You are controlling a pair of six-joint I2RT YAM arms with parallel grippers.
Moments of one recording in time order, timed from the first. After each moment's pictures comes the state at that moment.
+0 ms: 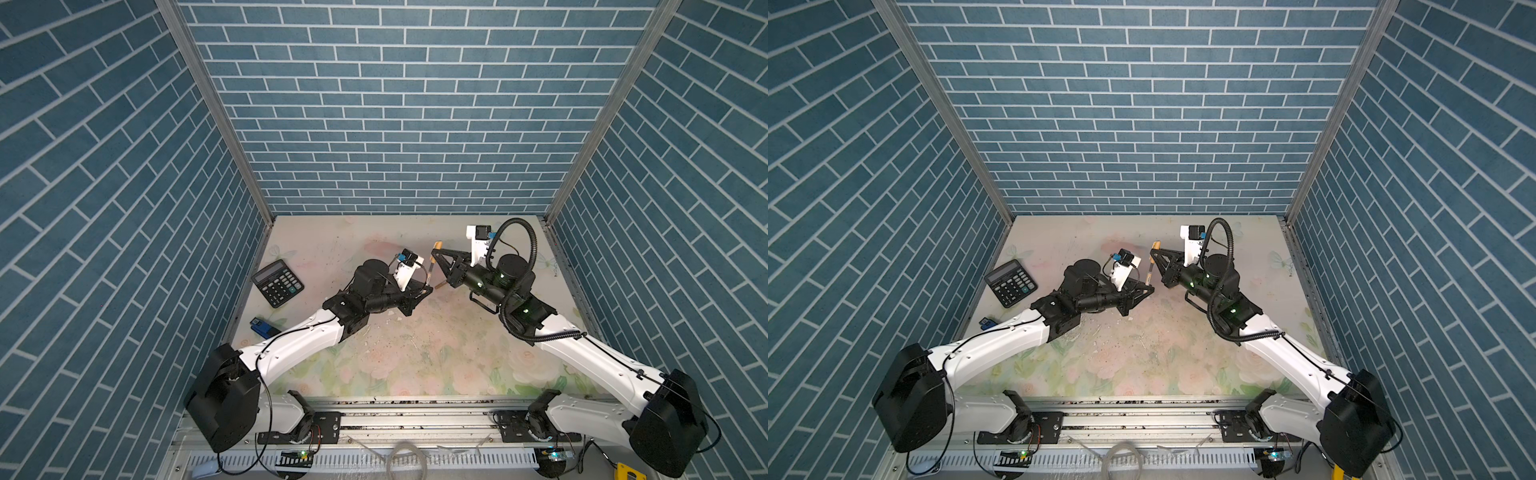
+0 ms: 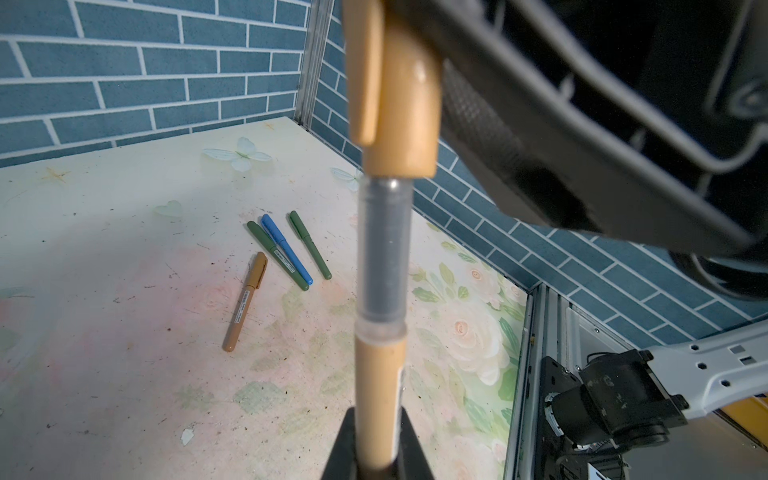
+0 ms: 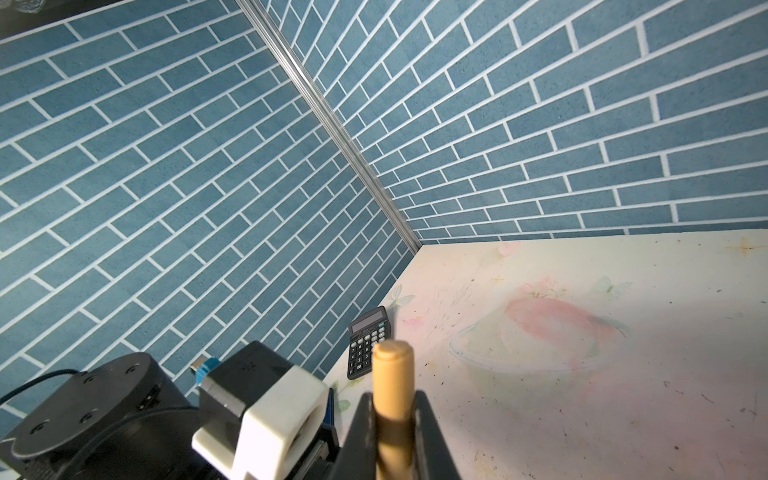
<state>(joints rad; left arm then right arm) -0.72 1.34 0.87 0.12 0.42 -0.25 0.69 1.17 0.84 0.32 -0.25 0.59</state>
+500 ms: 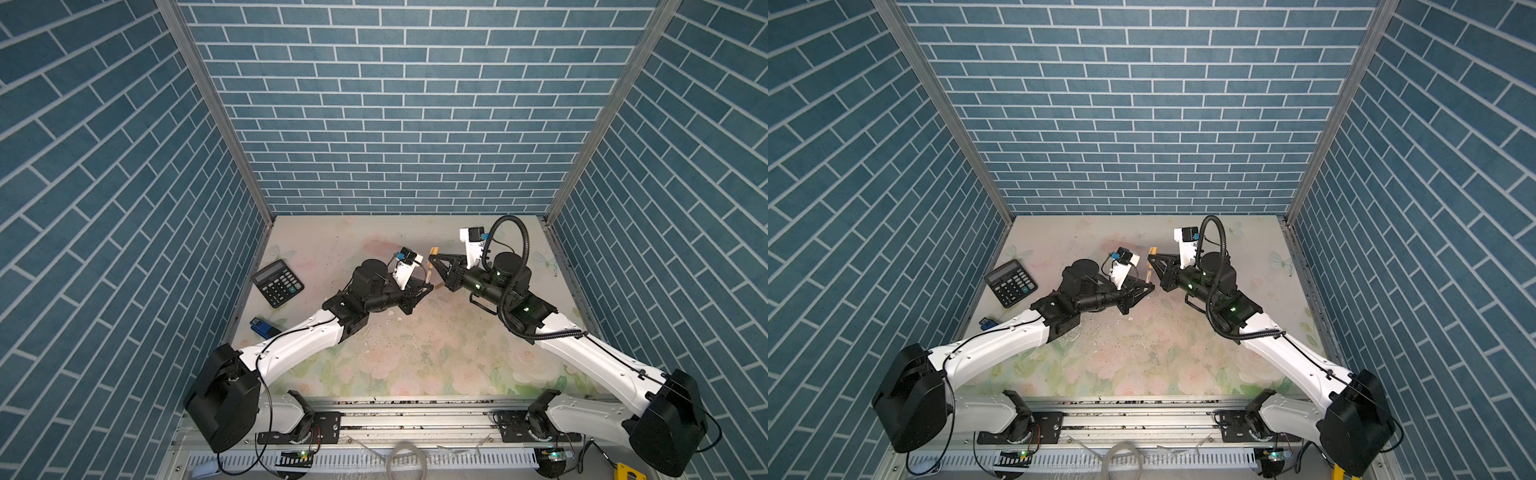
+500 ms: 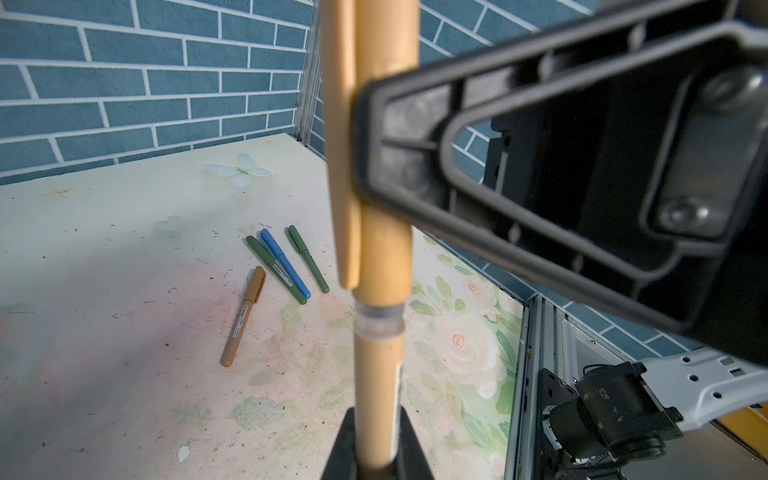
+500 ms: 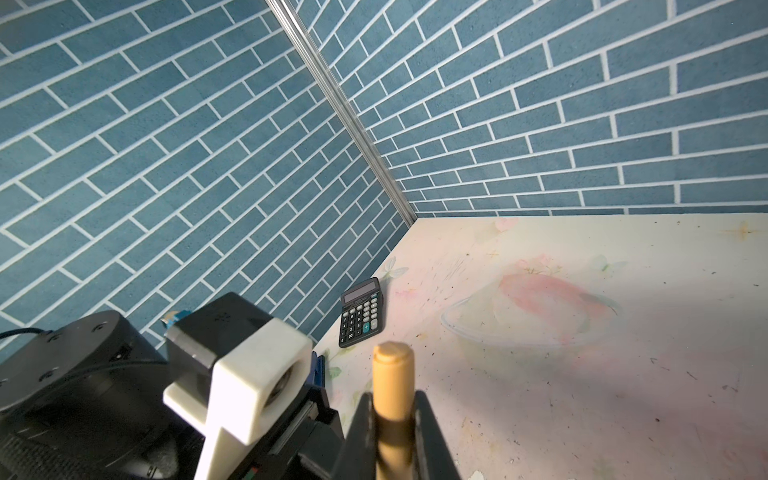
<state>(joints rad) -0.72 1.33 0.87 0.17 0.43 -0.27 0.69 1.18 0.87 0.23 -0.29 0.53</state>
